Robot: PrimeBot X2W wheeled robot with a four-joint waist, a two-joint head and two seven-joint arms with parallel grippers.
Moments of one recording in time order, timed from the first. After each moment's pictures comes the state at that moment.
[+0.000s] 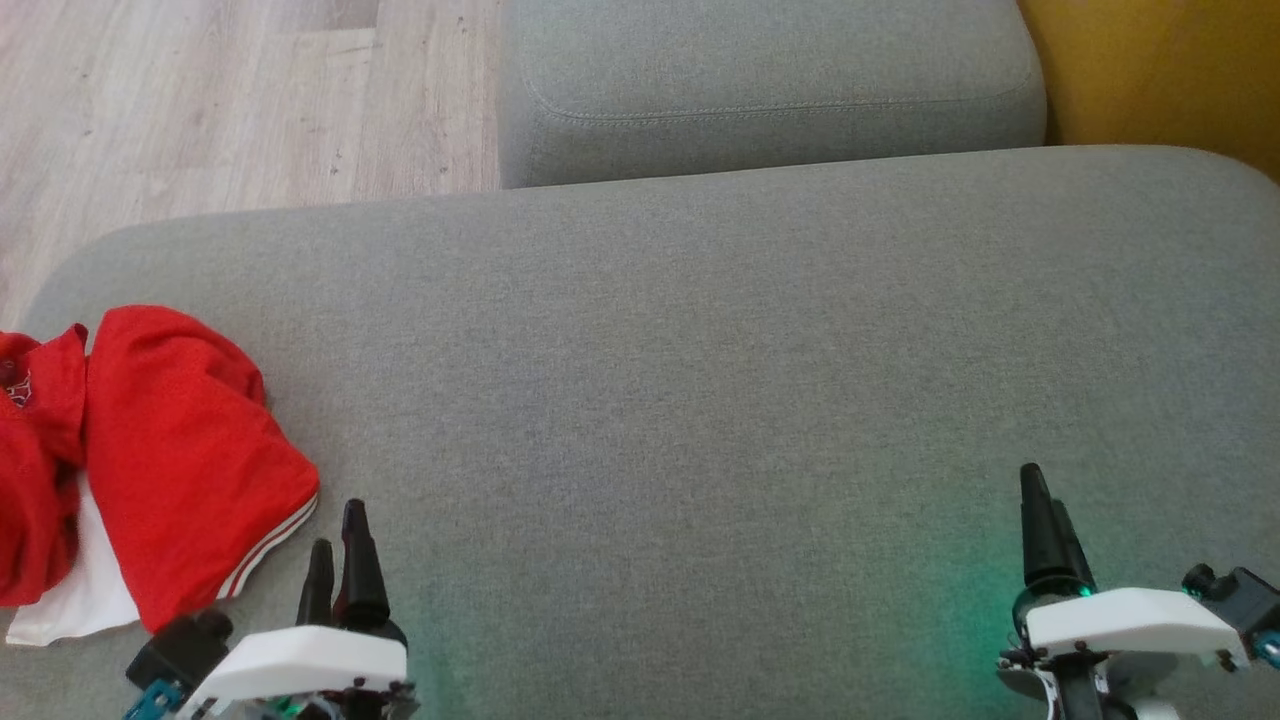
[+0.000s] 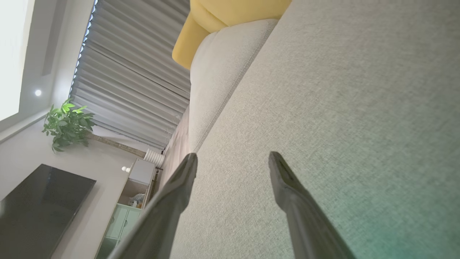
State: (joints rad) left arm 0.02 0.03 -0.10 0.25 -0.99 -0.03 -0.03; right arm 0.03 -0.03 0.01 0.30 1.02 0.11 -0.03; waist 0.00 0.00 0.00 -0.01
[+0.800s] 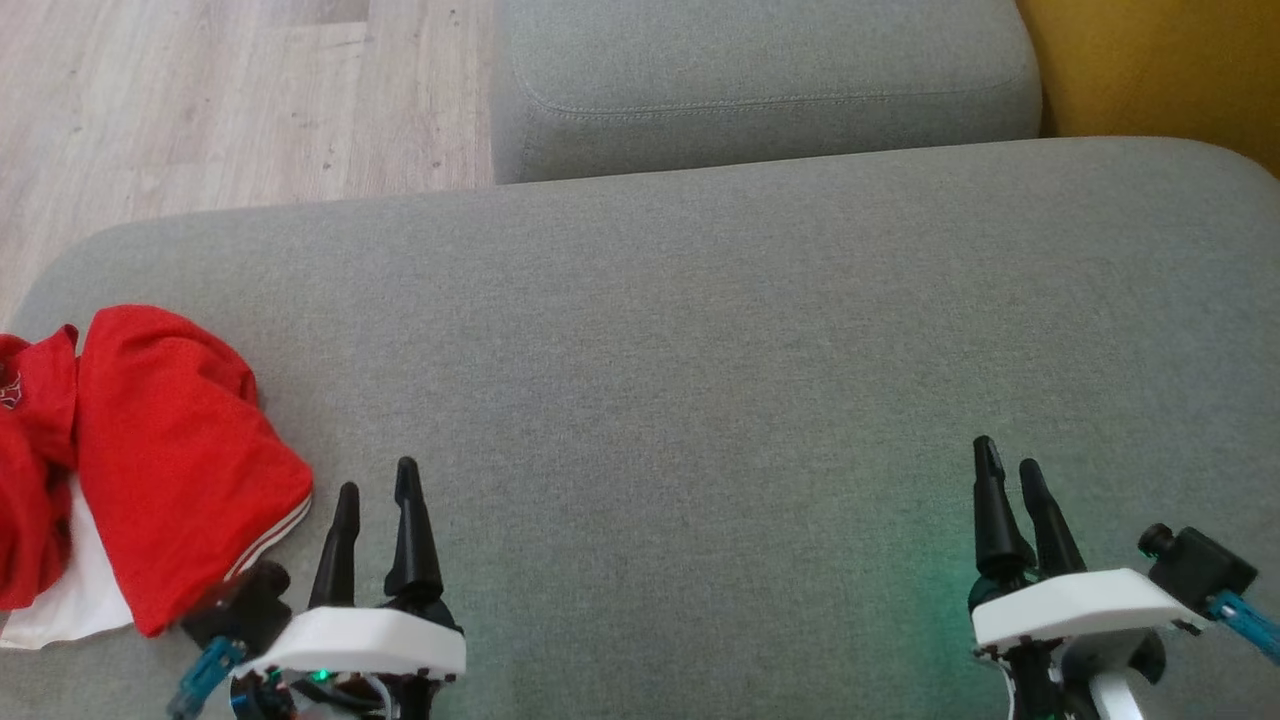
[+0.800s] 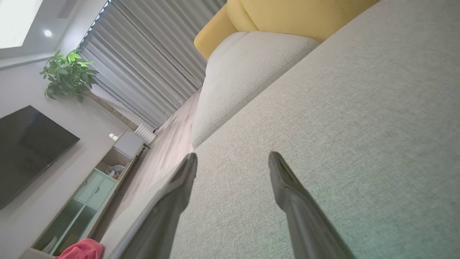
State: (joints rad) left arm 0.01 0.04 -0.19 0.18 -0.66 0.01 -0.10; right arm 0.01 -0.03 0.08 0.27 0.73 0.11 -0.11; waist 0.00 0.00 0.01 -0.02
